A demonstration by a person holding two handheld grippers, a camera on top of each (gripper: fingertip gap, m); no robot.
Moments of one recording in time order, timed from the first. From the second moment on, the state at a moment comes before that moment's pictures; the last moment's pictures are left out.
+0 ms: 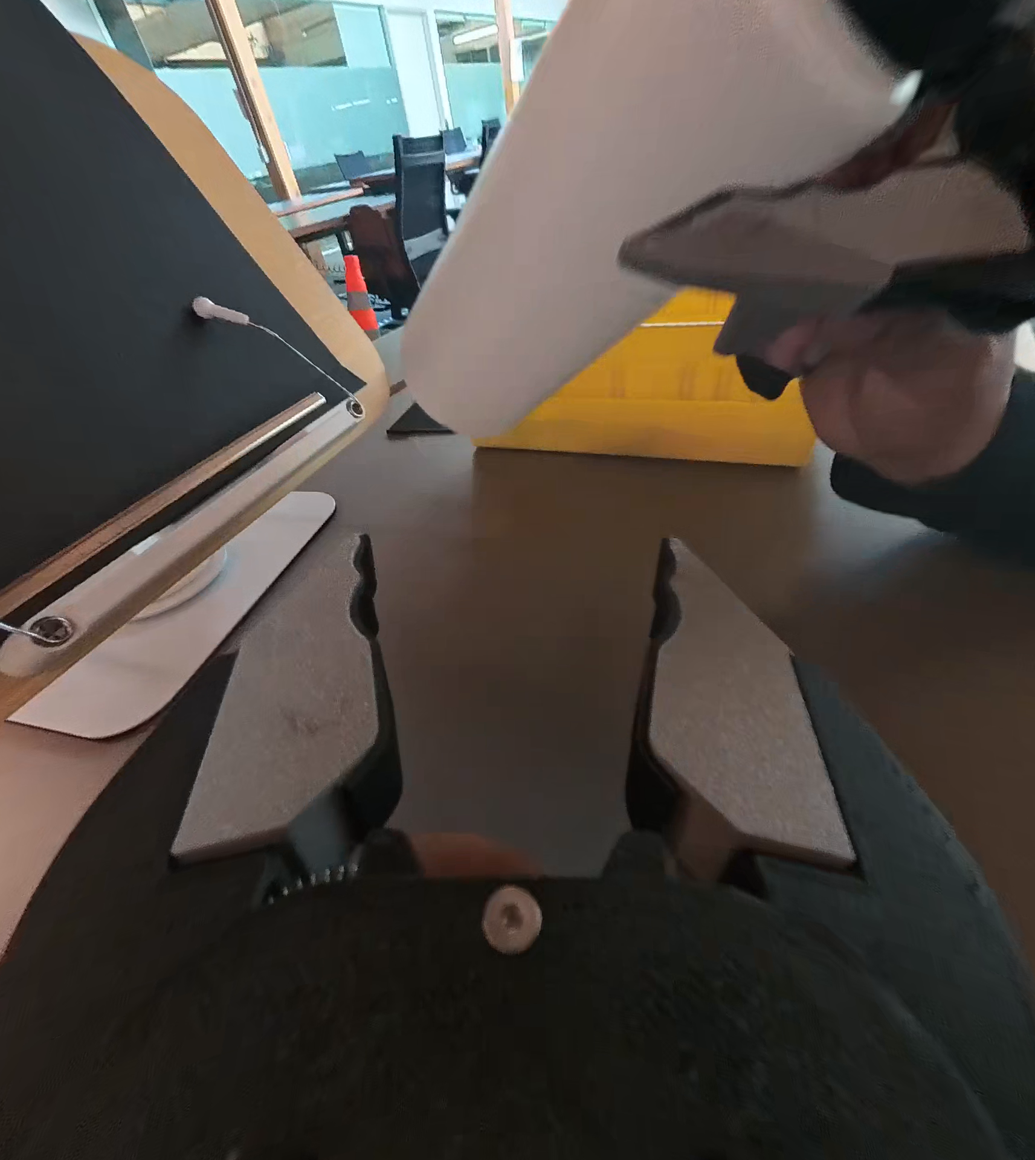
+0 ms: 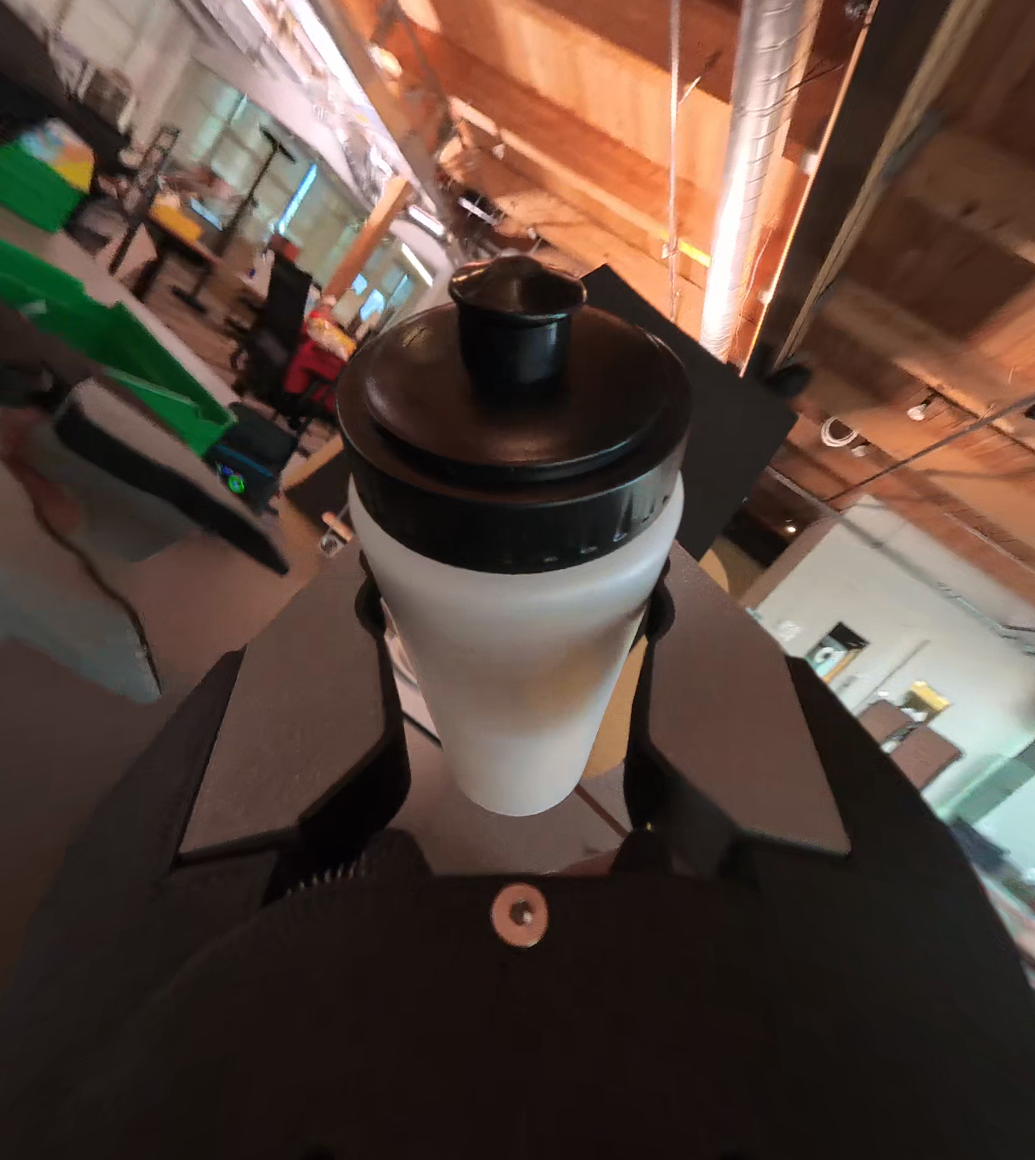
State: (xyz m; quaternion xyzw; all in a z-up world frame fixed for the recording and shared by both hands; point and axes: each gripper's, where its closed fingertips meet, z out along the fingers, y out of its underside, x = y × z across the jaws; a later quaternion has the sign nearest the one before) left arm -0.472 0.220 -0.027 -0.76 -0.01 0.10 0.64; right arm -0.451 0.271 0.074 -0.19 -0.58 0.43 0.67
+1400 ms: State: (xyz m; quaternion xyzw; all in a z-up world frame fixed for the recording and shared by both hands) left arm -0.548 0.168 0.008 -0.63 0.11 0.62 0.44; right arm -0.447 0.224 0.032 -0.25 -0.65 0.71 0.15
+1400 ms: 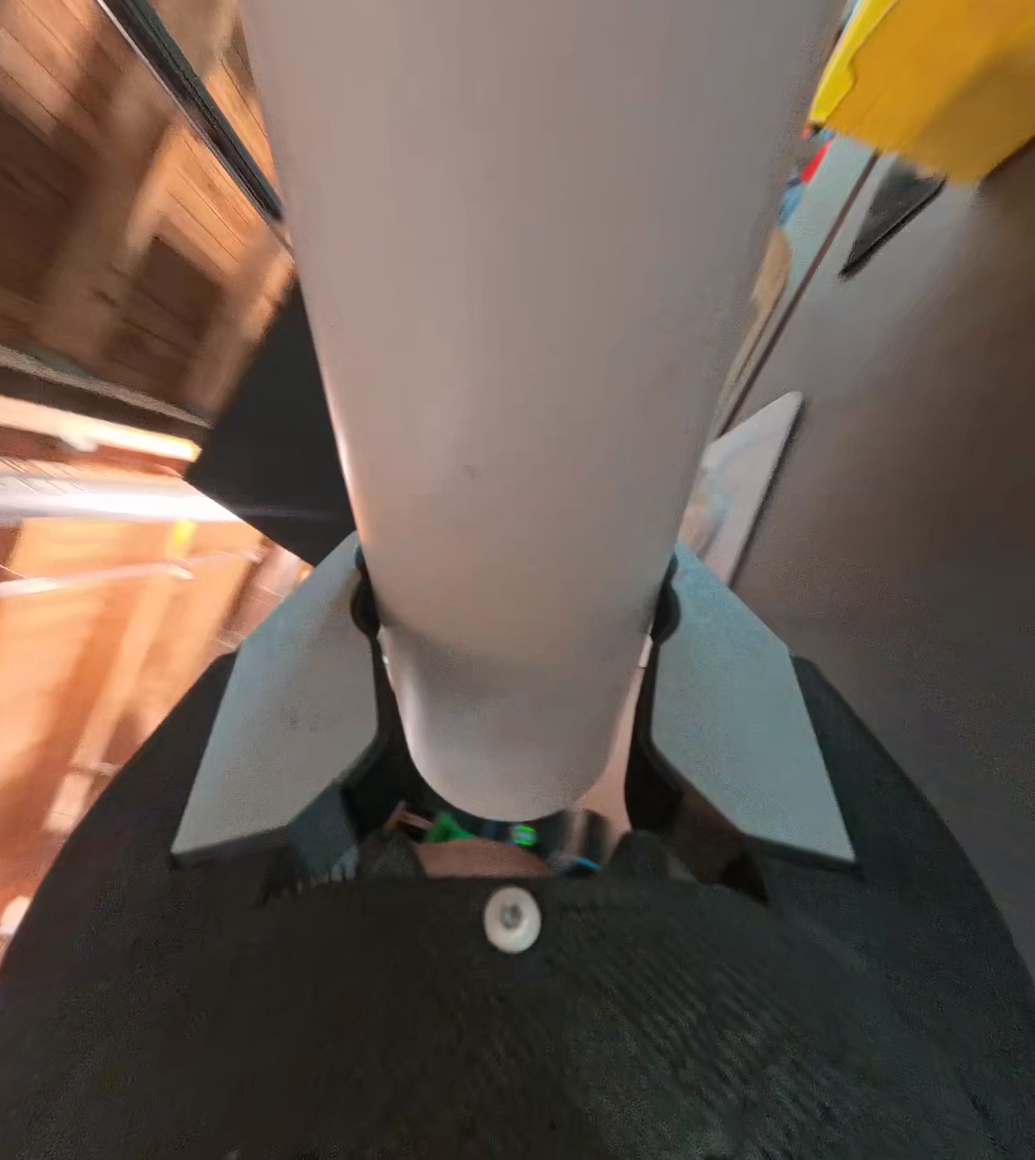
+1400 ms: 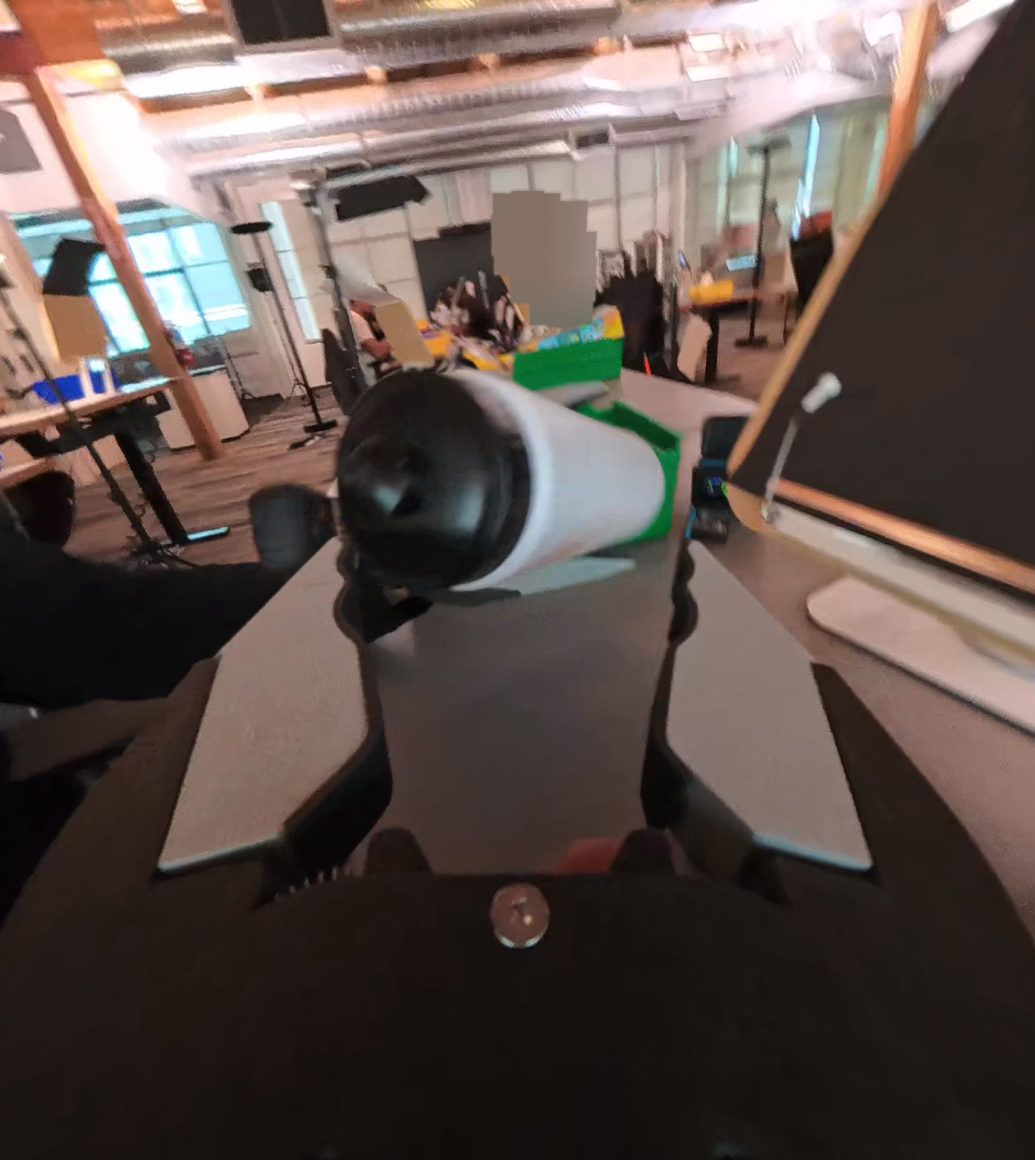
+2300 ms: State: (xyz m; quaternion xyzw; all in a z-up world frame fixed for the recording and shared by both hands) left arm -0.511 0.213 -0.014 -0.54 0.29 0.71 0.33; right arm -0.412 0.168 -0.052 -0.33 -0.67 0.60 -0.28
